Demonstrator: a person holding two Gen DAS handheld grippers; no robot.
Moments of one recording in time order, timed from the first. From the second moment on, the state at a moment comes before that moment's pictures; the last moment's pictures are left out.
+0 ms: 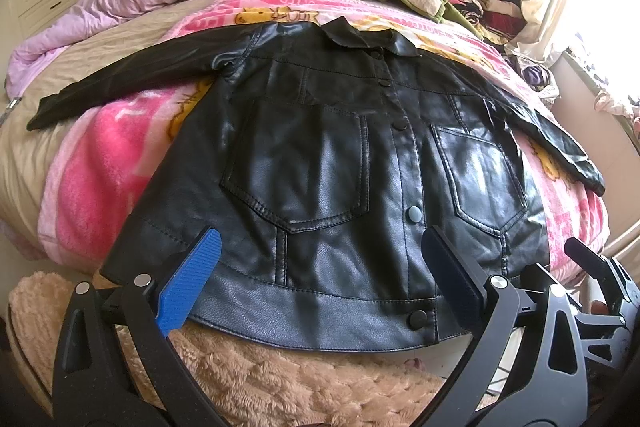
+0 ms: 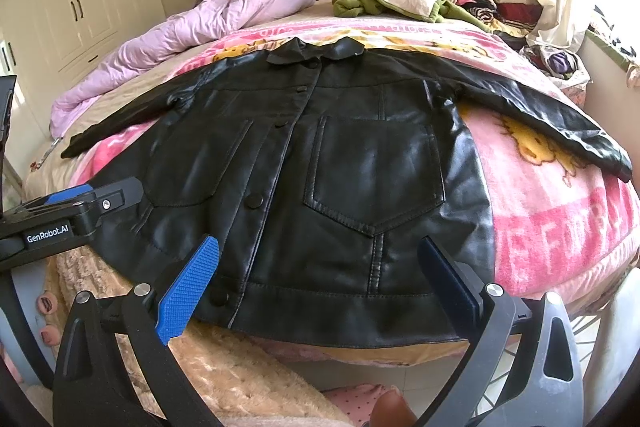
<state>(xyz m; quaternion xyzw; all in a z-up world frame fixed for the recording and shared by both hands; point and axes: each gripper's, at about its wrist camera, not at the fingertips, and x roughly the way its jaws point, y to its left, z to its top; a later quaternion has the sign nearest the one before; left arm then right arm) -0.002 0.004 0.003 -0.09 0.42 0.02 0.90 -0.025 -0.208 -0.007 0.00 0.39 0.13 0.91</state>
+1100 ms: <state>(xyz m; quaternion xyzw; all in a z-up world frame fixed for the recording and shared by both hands) 0.042 0.013 0.022 -0.07 0.42 0.02 0.91 0.007 -0.191 0.013 0.01 0.37 0.16 0.91</state>
